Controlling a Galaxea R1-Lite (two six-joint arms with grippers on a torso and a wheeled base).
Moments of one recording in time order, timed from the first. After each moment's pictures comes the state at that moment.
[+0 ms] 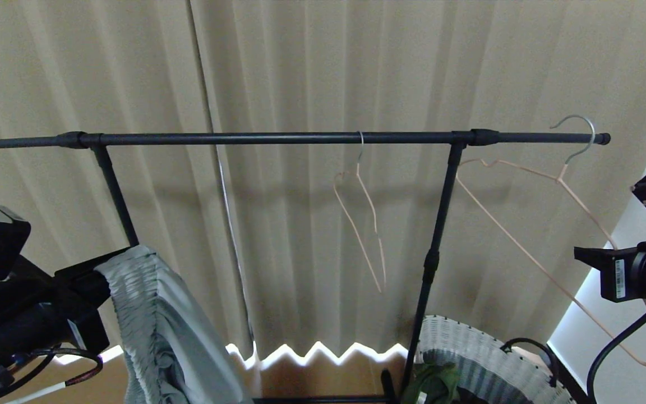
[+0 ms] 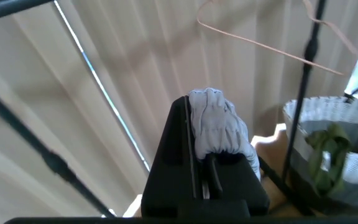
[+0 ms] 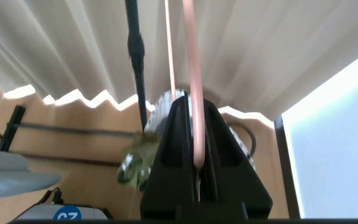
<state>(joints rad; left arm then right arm) -0.29 1.13 -0.32 -0.73 -0.10 0.22 0.10 1.28 -0.67 -0.11 -0.10 -0.01</state>
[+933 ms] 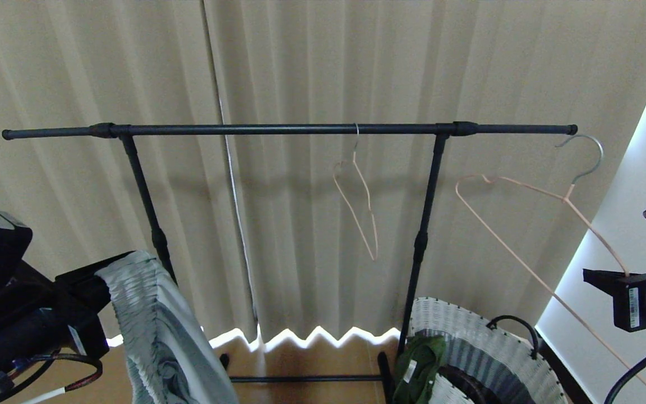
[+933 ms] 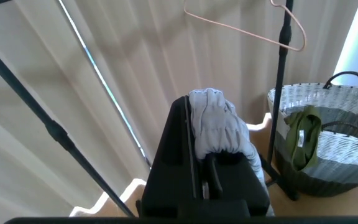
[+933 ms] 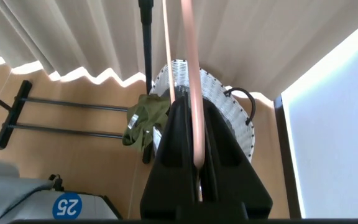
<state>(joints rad) -0.29 1.13 -0.30 -0.73 -0.10 0.22 0.11 1.21 -0.58 -0.11 -0.10 -0.01</state>
